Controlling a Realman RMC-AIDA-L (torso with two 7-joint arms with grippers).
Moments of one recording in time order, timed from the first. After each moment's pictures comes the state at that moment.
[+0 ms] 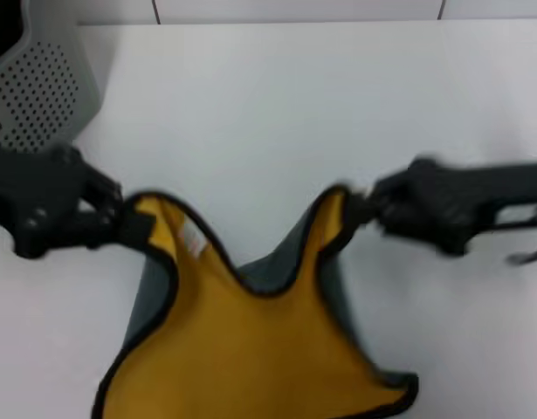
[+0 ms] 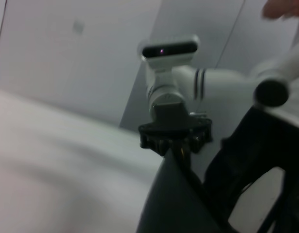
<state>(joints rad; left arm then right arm) -0.50 -1.80 1.03 0.94 1.68 2.02 -1.78 0.57 2.02 -1.16 -0.70 -1.48 -1.81 1.64</state>
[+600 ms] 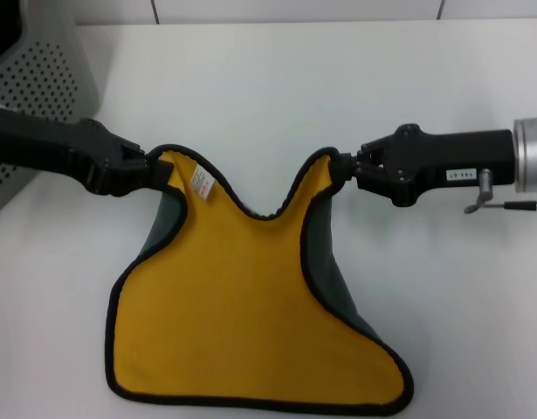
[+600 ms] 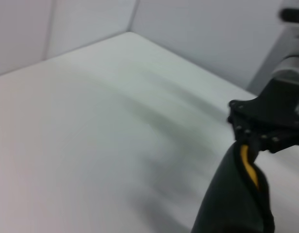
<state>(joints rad) -0.64 -1.91 0.79 0.81 2.13 1.75 -1.79 0.67 1.99 -1.21 -0.57 -1.56 -1.45 1.49</state>
